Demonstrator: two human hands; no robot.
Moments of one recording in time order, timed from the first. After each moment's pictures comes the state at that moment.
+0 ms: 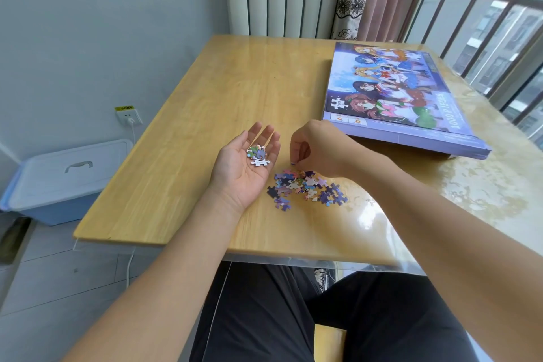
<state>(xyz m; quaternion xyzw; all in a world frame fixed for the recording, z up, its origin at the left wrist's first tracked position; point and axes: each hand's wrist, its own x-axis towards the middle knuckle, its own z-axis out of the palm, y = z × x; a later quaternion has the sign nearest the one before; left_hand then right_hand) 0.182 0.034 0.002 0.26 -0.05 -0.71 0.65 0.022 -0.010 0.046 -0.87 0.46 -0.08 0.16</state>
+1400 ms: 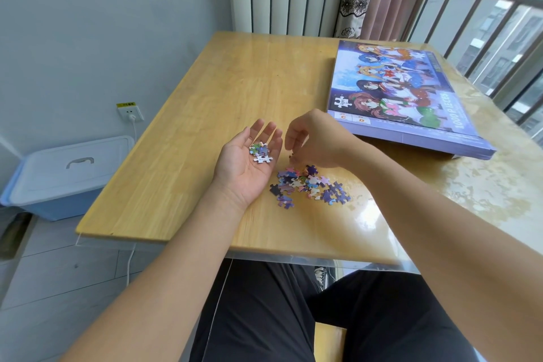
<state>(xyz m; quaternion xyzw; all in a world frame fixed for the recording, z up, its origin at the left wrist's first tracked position) 0.182 0.032 0.001 0.26 -0.04 -0.70 0.66 0.033 -0.014 0.053 -0.82 0.50 -0.13 0.23</state>
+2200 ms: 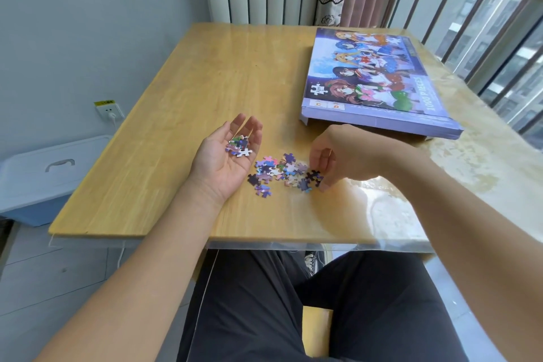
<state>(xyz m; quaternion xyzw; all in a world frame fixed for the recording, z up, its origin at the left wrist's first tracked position) 0.176 0.040 0.005 0.25 -0.05 -0.72 0.65 -0.044 0.013 0.058 -0.84 0.50 0.04 0.23</state>
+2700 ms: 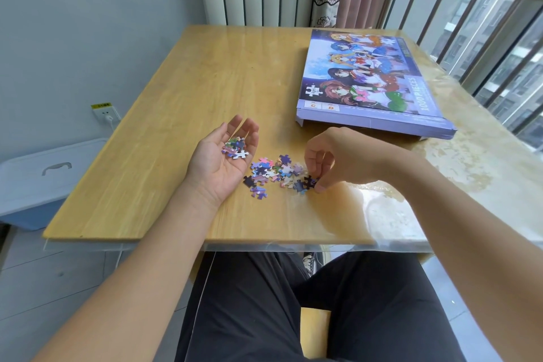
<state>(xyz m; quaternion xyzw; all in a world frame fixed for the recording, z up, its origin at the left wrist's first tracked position) 0.174 0.040 0.006 0.25 -0.05 -0.71 0.65 -0.053 0.017 0.054 -0.85 0.46 -0.01 0.26</state>
